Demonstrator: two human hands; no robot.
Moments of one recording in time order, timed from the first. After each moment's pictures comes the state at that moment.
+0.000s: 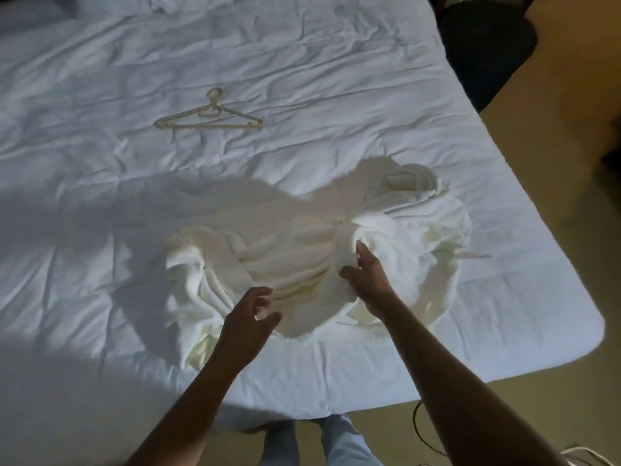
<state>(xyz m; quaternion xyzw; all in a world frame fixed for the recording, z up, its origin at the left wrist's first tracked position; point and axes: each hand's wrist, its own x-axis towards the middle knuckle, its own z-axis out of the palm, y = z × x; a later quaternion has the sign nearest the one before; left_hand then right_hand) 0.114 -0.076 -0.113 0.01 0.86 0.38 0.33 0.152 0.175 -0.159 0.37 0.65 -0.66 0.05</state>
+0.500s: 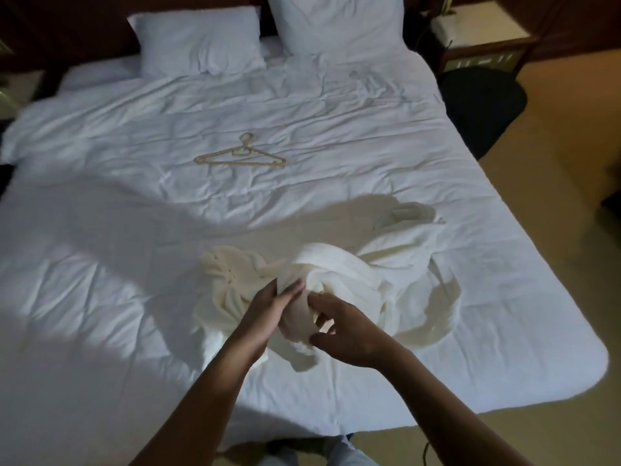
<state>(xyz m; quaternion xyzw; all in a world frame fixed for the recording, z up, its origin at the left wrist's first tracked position) 0.114 -0.065 -0.033 -0.05 0.73 0.58 0.36 0.205 0.096 -0.026 0.03 0.82 -0.55 0.16</state>
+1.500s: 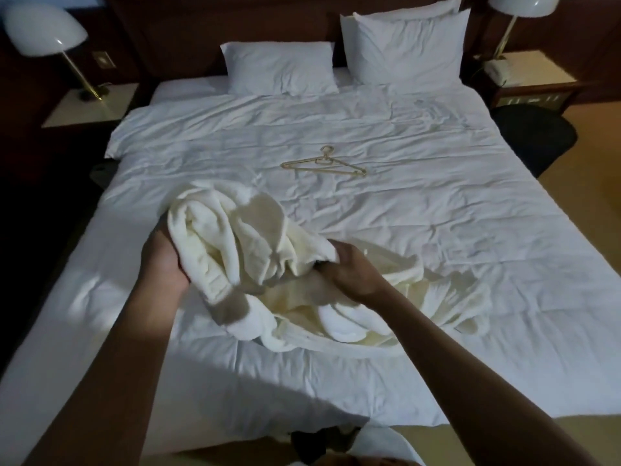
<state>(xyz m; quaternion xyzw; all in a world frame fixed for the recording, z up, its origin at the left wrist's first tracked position) -0.026 -0.451 0.074 -0.20 0.66 0.72 0.04 0.091 -0.176 0.024 0.07 0.84 -0.54 0.05</state>
